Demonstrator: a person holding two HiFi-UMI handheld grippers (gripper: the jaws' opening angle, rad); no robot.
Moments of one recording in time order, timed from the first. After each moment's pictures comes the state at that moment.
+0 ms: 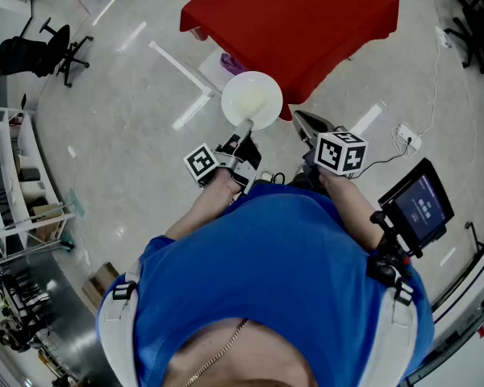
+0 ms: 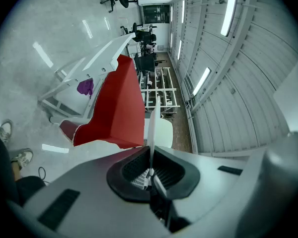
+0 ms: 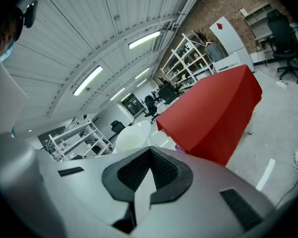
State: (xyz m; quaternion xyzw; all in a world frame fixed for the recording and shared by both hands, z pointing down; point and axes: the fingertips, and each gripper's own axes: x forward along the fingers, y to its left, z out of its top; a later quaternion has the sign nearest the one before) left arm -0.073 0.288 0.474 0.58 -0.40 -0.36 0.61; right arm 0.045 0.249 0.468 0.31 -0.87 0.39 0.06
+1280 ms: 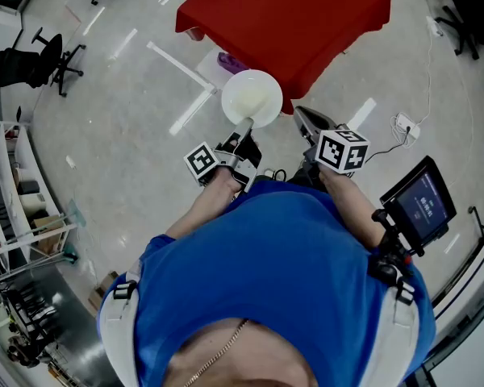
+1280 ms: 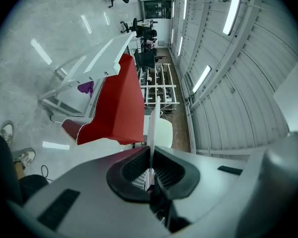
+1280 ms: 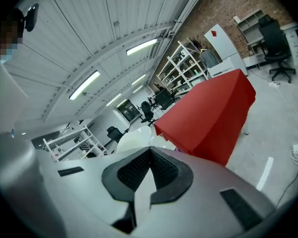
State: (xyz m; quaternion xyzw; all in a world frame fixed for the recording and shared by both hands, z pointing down) left arm -0.080 0.300 0.476 0.59 -0.38 -0.35 0.62; right arm 0.044 0.264 0.460 0.35 -0.86 0.38 0.03
